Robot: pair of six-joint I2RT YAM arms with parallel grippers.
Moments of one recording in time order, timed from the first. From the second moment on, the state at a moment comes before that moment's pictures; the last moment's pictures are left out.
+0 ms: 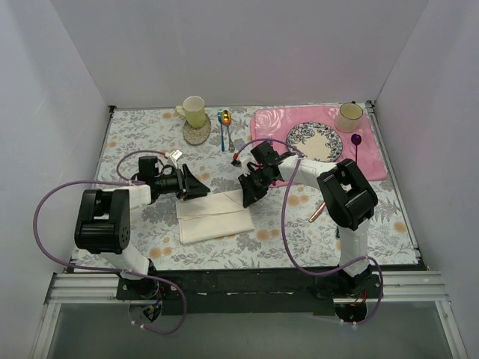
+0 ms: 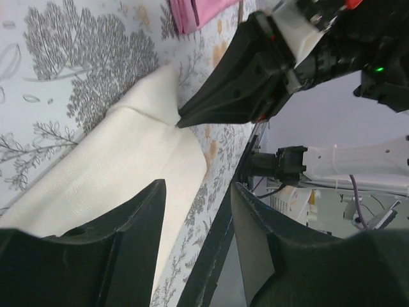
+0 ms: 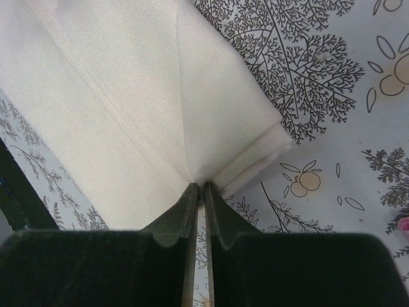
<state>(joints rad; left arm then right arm) 0.00 1.62 0.69 0.19 1.11 -0.57 0.66 1.99 1.29 -0.45 -0.58 -0.05</state>
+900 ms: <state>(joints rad) -0.29 1.79 0.78 0.47 0.98 -0.84 0.64 2.00 1.29 -0.42 -0.63 -0.02</state>
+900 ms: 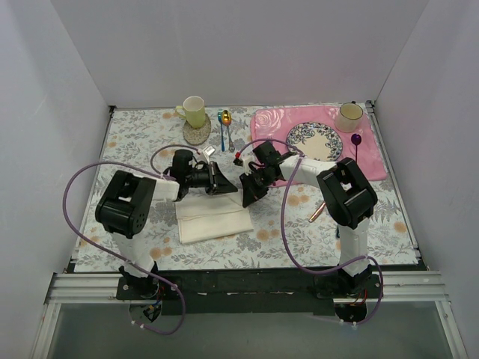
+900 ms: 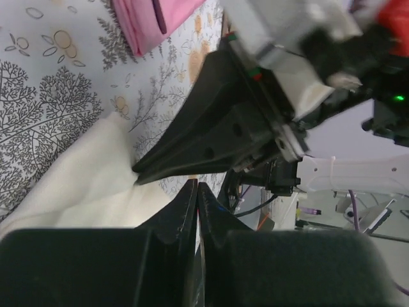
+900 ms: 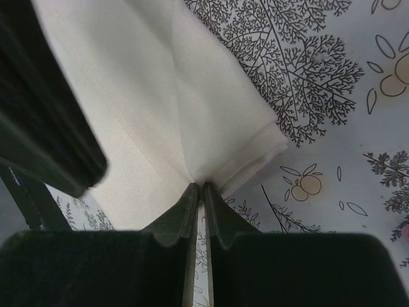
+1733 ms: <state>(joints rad) -0.36 2.04 0.89 0.40 0.88 -0.85 0.63 1.78 1.21 -0.29 -0.85 0.15</state>
